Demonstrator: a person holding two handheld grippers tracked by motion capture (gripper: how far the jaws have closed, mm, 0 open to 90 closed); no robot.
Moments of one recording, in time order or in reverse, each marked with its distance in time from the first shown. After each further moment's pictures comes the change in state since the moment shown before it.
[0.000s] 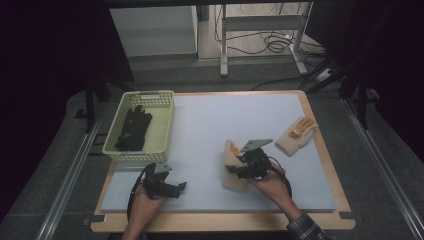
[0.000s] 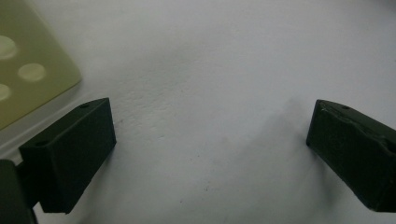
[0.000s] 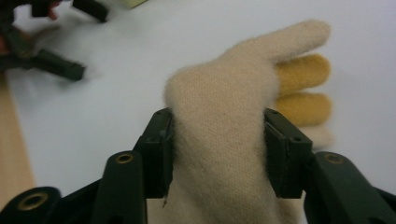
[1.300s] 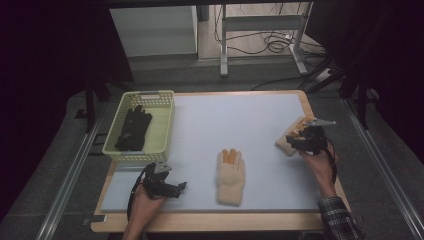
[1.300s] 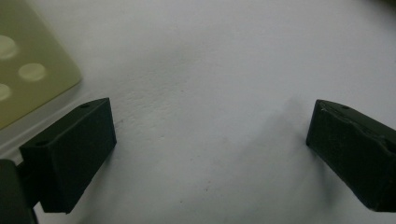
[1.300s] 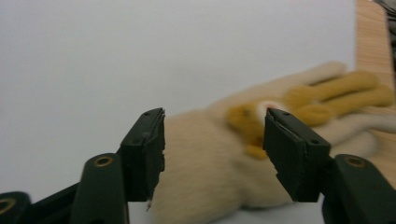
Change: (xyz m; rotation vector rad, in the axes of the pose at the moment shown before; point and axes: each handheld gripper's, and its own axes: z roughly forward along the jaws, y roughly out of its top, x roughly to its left) left arm 0.000 0.000 0.000 0.000 -0.001 -0.002; right arm -0.167 -0.052 -0.084 -0.080 -0.480 0.264
